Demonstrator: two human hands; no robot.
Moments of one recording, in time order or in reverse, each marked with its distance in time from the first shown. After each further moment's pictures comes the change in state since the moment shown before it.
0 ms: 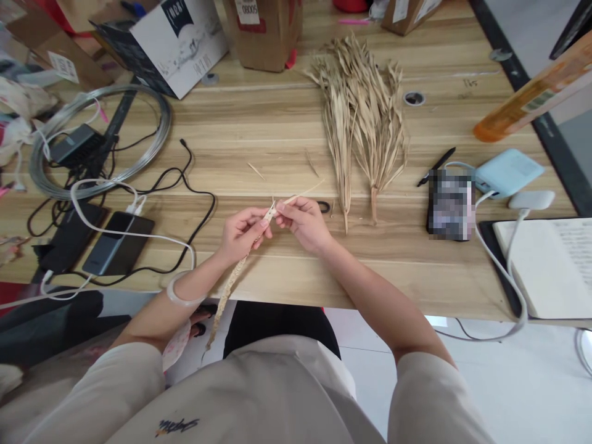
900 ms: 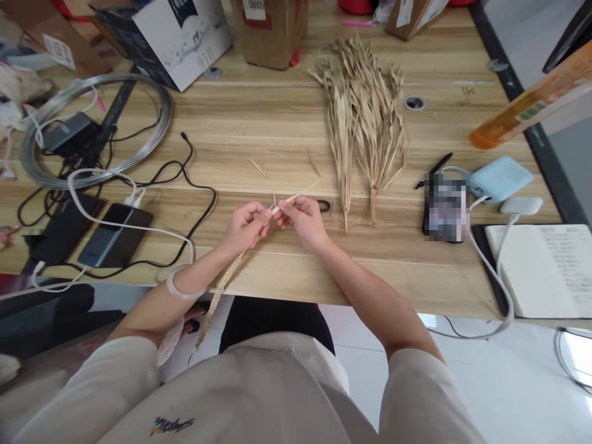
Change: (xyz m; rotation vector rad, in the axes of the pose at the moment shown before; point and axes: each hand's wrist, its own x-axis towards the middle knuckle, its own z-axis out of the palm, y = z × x) left_hand 0.007 0.002 0.001 -0.003 0.021 -0.178; right_hand -0.001 0.005 0.005 -0.107 0.051 -0.042
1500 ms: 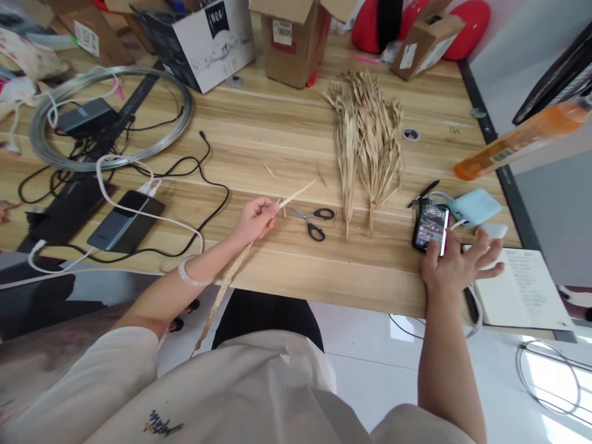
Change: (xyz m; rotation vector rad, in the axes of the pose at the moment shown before) left_hand 0.004 0.006 -0.006 -0.051 0.098 -0.042; right_hand -0.104 -0.050 -0.238 -1.783 1.022 -0.278
